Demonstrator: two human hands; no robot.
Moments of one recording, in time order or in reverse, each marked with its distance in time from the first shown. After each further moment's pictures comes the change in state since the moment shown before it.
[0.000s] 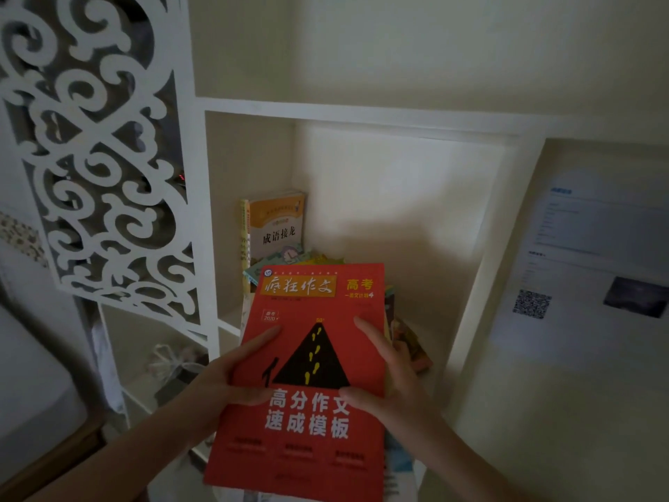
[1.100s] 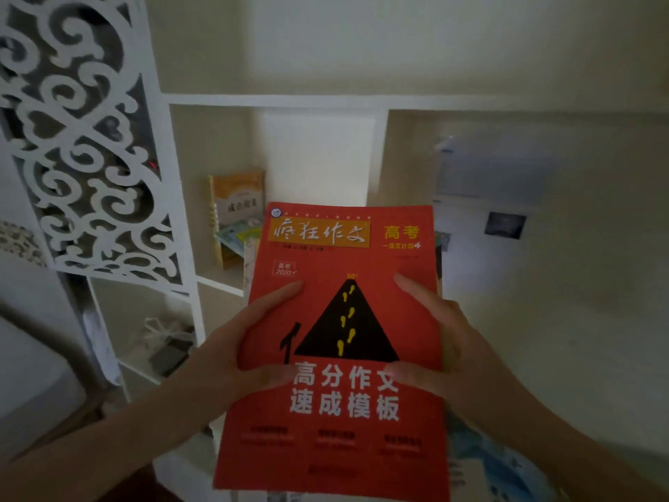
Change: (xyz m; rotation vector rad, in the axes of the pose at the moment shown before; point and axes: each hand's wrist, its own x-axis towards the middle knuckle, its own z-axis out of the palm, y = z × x) left_hand -0.140 0.007 0.152 0.275 -0.116 0.265; right_hand -0.192 -0.101 -0.061 0.015 0.065 -0.043
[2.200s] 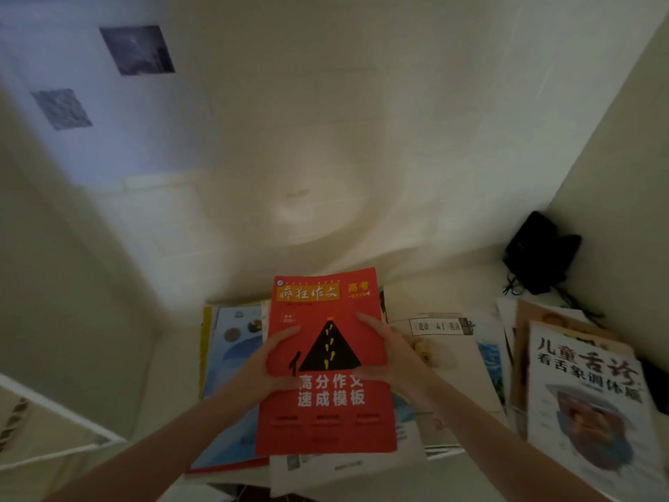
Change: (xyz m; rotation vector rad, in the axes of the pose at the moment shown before) left_hand 0.122 -0.306 0.296 0.114 -0.643 -0.514; right_hand -0.226 0.234 -0.204 0.107 0.623 0.662
